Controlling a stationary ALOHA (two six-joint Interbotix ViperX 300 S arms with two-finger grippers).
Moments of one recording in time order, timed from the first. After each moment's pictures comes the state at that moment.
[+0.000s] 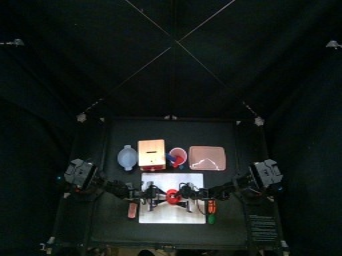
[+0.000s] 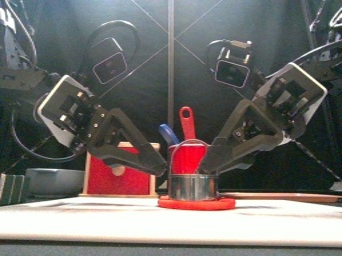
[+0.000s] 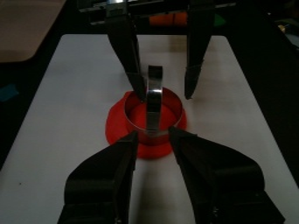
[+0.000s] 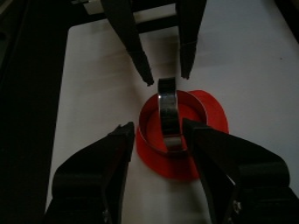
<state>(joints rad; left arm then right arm) -0.28 0.27 0.86 -0.43 -0.78 0.19 0.21 0.17 0.83 0.32 -0.50 0.01</state>
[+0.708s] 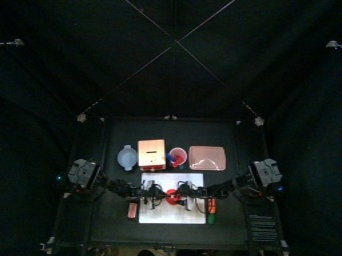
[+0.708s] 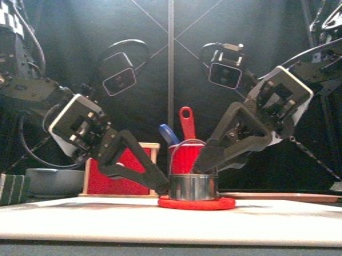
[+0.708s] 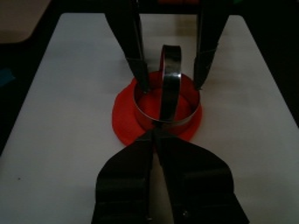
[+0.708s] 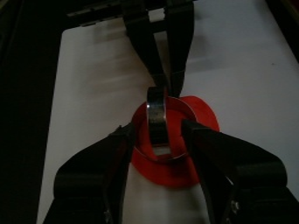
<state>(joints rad) -0.24 0.31 0.83 -0.41 -0.69 0.19 0.20 0.17 0.83 0.31 -0.49 0.01</state>
